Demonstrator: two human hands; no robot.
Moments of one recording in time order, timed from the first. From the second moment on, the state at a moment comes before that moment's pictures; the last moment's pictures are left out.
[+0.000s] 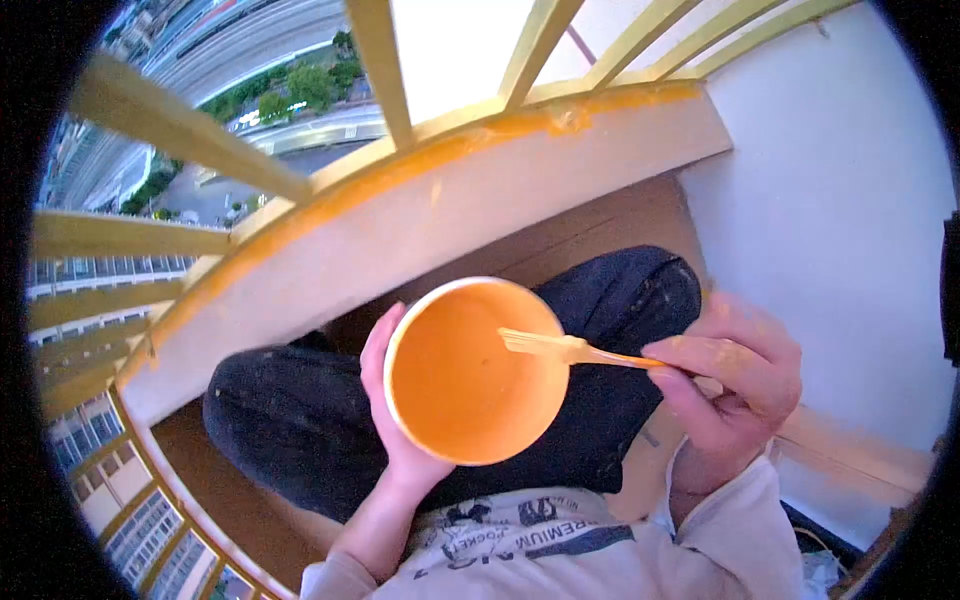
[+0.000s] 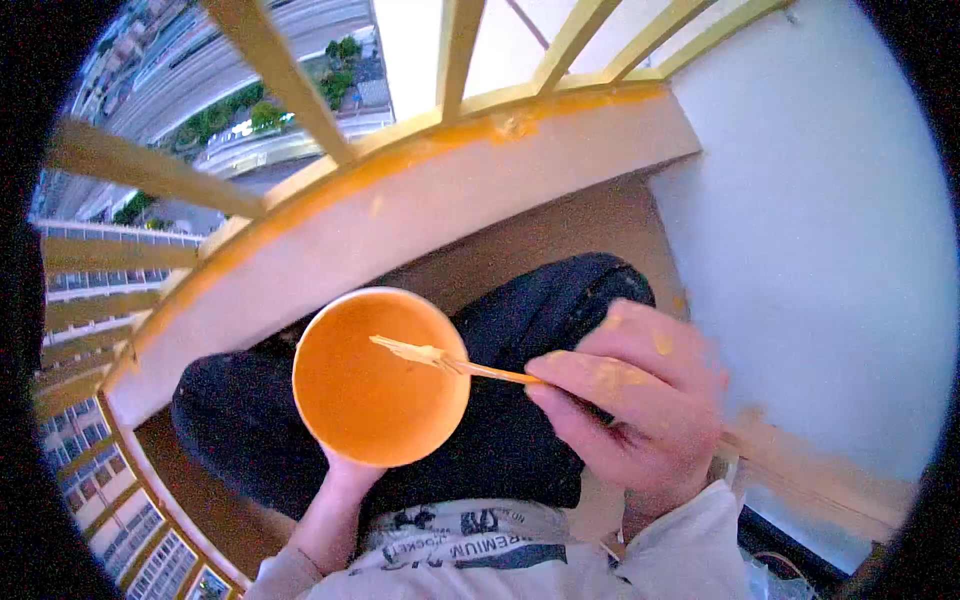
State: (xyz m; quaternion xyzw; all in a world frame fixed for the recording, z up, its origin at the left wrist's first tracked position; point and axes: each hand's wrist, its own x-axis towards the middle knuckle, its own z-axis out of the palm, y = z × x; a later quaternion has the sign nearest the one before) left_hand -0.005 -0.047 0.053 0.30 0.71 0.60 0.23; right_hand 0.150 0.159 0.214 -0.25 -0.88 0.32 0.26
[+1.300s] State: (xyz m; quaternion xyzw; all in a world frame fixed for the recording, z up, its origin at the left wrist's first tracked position) left_hand -0.005 -0.053 0.035 0.31 0.70 0.61 0.21; right_hand 0.106 0.132 0.214 -0.11 -0.96 0.21 0.12
